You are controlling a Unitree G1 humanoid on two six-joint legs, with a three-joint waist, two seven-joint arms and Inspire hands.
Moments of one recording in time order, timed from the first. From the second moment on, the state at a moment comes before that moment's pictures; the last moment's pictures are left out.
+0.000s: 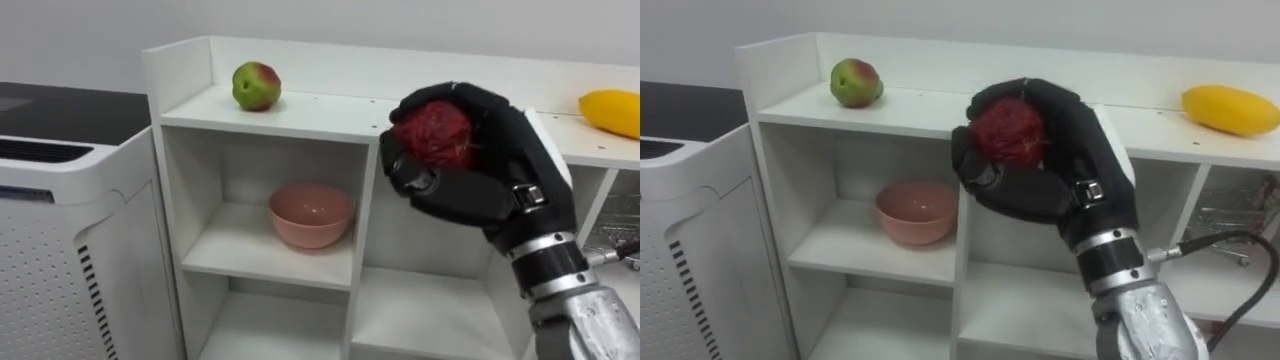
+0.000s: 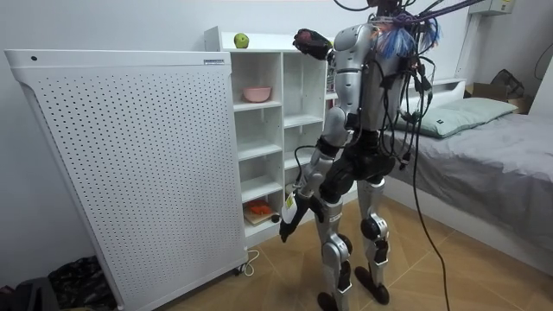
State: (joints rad) left arm 0.19 0.22 -0.03 1.06 0.50 0.08 0.06; right arm -0.30 -0.38 0.14 -0.21 0.37 -0.07 -0.03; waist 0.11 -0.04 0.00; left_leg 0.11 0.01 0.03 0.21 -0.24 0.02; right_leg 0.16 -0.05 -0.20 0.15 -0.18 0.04
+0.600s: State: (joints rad) left arm 0.07 0.20 -0.12 1.09 0.29 0.07 0.15; right arm -0.26 -0.25 0.21 0.42 0.66 -0.07 0.03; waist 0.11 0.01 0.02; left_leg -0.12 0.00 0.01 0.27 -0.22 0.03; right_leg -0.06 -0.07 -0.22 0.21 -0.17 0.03
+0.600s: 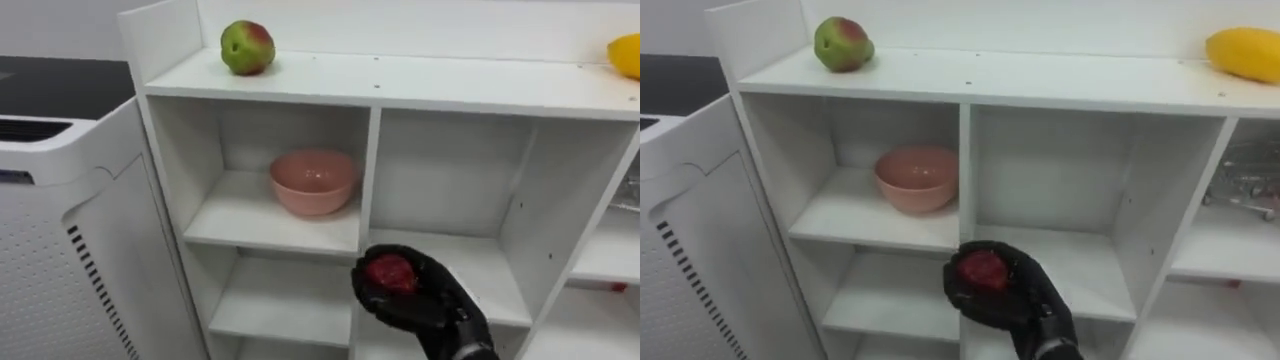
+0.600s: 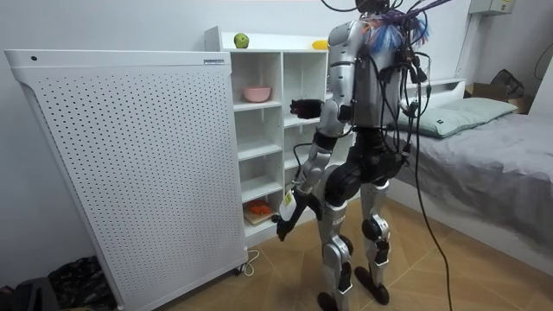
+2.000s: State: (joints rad) left arm 0.08 0.24 -0.28 1.06 -0.01 0.06 0.17; right arm -0.74 -0.42 -0.08 0.97 1.64 -0.06 -0.04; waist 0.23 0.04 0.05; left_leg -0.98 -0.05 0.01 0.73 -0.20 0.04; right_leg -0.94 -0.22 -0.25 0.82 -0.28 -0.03
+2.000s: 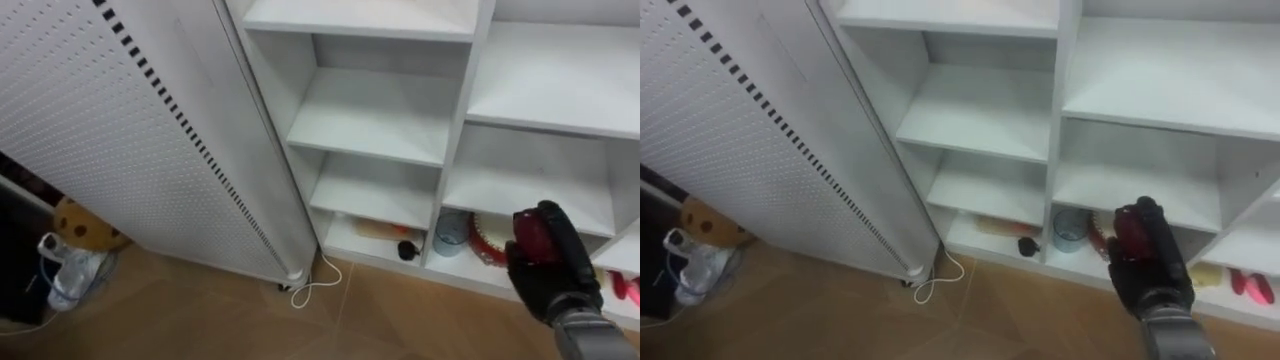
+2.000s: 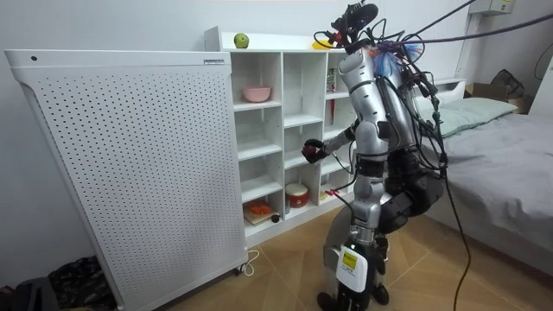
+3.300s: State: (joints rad) left arm 0.13 0.27 -0.30 1.00 -0.01 0.06 0.30; right arm -0.91 -0.54 -0.14 0.96 1.57 -0.10 -0.43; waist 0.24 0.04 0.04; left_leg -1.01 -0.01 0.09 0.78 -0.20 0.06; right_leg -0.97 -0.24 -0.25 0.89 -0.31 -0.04
